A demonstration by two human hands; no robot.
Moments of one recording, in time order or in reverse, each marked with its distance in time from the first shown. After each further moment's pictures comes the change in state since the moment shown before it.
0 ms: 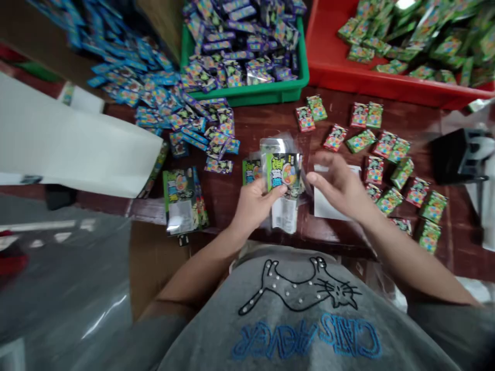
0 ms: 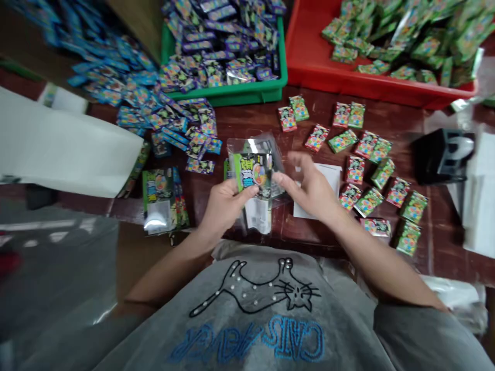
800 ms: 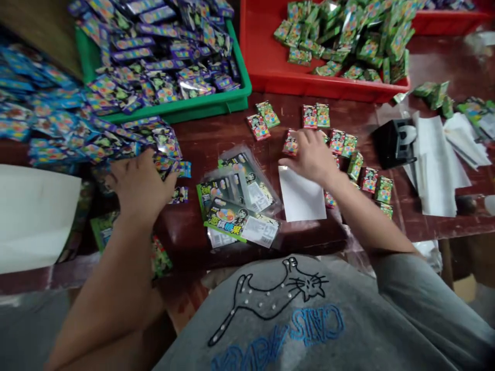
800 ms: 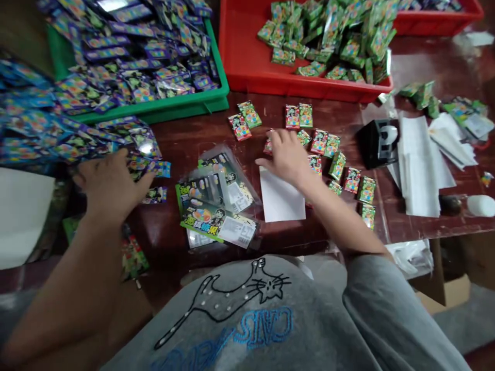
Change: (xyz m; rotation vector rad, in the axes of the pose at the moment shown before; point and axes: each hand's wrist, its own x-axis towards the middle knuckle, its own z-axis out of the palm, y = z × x) left_hand 0.125 0.025 -0.126 1.299 0.293 0.165; right_hand 0.065 0.056 -0.049 -0.787 0.063 0.060
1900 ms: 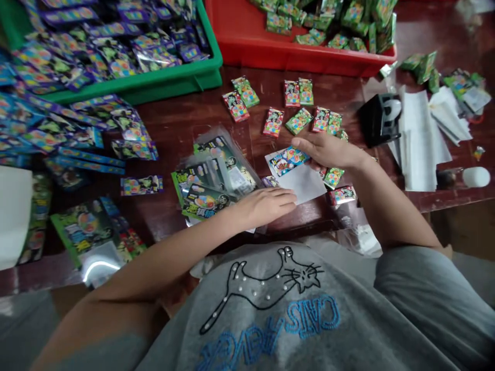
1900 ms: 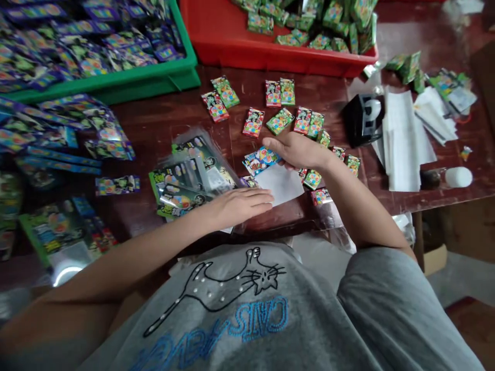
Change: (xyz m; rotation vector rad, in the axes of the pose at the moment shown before) left_hand -0.110 0.183 0.059 -0.371 -0.447 1.474; right_hand -0.043 0.042 -0.058 0.498 -0.504 0.204
